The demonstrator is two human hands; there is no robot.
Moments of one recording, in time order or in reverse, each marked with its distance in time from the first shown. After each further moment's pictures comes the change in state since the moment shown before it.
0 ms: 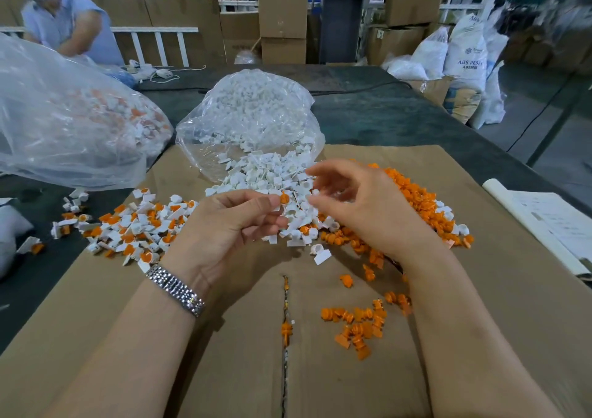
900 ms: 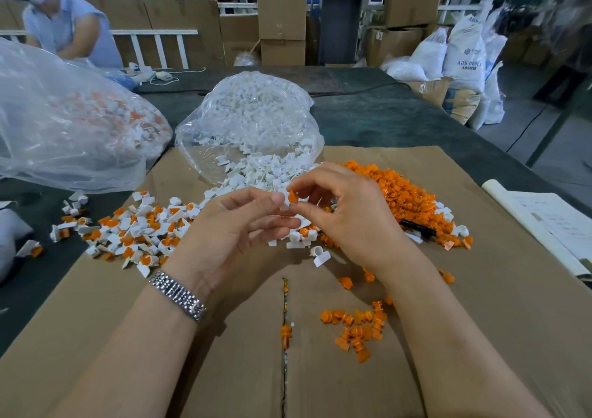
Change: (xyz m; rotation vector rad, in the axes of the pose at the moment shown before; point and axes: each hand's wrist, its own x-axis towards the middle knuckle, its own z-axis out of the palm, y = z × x) left_hand -0.005 -0.001 0.005 -0.052 -0.103 0.002; right_hand -0.002 -0.008 0.018 -0.077 0.085 -0.253
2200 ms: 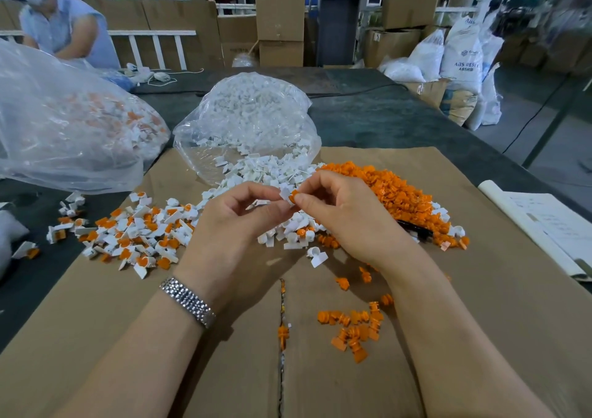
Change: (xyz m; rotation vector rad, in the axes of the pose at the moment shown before) left_hand -0.001 -0.012 0.002 0.230 0.076 0.194; right_hand 0.002 0.000 -0.003 0.219 -0.115 0.320
